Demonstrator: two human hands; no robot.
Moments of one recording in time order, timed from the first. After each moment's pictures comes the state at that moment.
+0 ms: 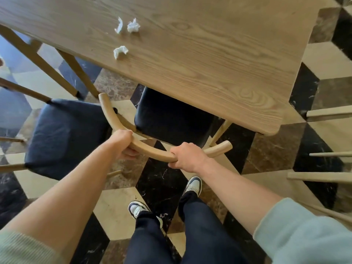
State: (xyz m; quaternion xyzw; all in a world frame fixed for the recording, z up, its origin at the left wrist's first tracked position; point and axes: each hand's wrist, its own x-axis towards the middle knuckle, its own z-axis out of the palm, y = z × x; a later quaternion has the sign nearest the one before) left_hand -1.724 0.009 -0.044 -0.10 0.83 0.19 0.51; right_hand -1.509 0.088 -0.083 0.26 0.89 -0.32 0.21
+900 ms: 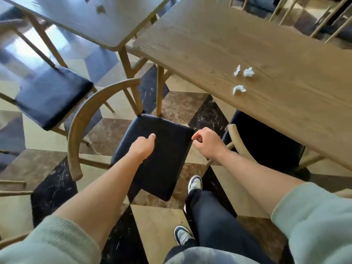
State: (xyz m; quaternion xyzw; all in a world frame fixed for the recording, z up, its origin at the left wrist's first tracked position) left_hand -2.021 -0.220 -0.003 0.07 0.89 0.20 0.40; right_hand -1.843 -0.046 -0.019 0.34 0.86 -0.37 0.04
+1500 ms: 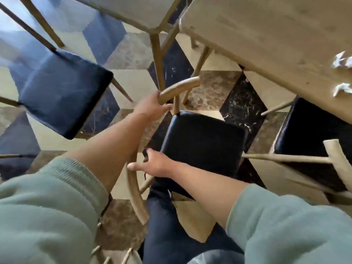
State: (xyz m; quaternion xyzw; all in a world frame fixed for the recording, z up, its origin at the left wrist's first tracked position) left_hand -2.360 -0.197 -0.057 0.32 0.87 0.16 0.34; right_hand -2.216 -0.260 -0.097 0.30 0.67 -0.61 0.29
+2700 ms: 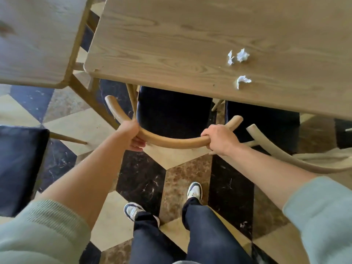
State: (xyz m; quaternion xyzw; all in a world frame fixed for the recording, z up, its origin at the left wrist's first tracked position) left_hand -2.253 -0.049 -0.057 0.05 0.81 0.16 0.56; right_hand -1.951 0.011 -0.050 0.49 0.83 -0.23 0.14
